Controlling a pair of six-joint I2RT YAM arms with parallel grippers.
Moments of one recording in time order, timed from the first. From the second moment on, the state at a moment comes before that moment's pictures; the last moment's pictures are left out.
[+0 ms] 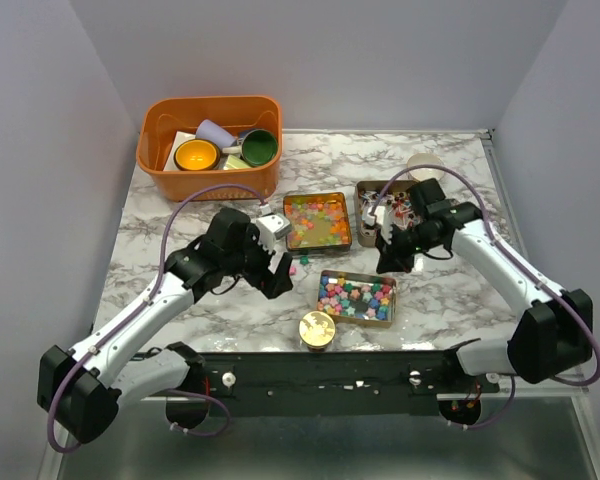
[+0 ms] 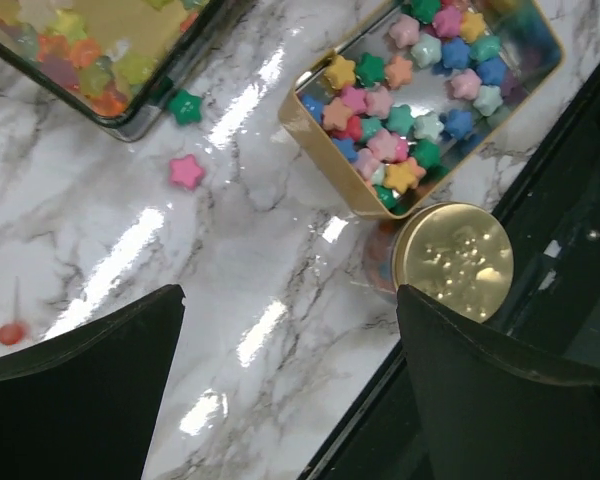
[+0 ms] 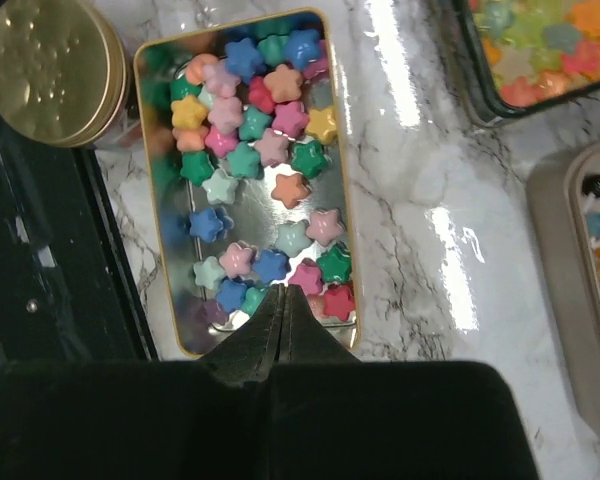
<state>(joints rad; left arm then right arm) -0.60 1.04 0.86 -0.57 0.37 0.02 0.30 1.33 1.07 -0.93 -0.69 -0.79</state>
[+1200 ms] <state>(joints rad) -0.50 0.99 0.44 0.04 0.54 -0.68 0.48 1.72 1.13 -0.59 -0.23 -0.80</state>
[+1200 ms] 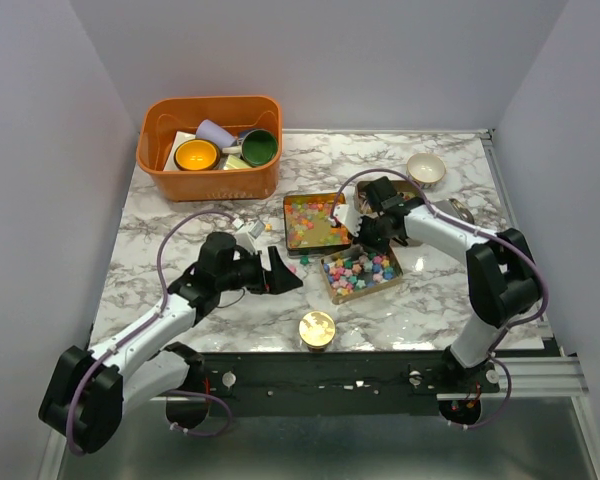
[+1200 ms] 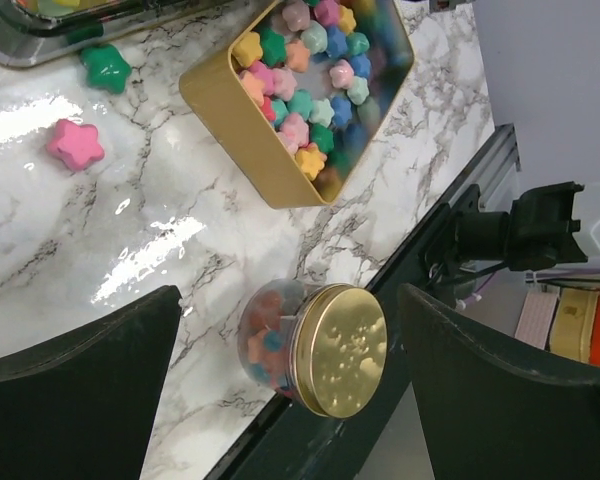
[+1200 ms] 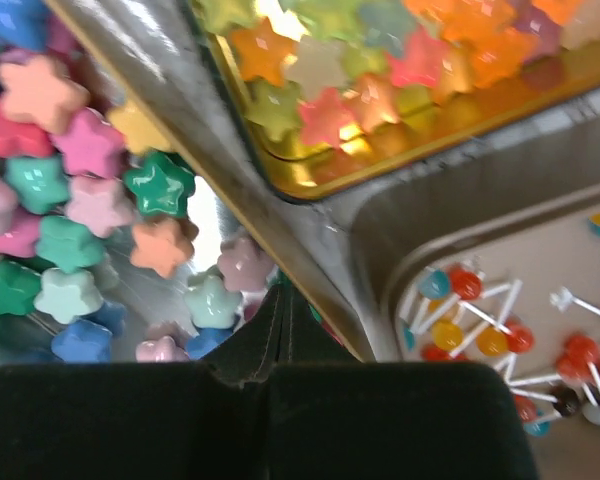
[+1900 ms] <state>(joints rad) -0.81 0.73 0.49 -0.19 0.59 0.14 0.30 1.70 1.17 -0.64 -0.18 -0.78</state>
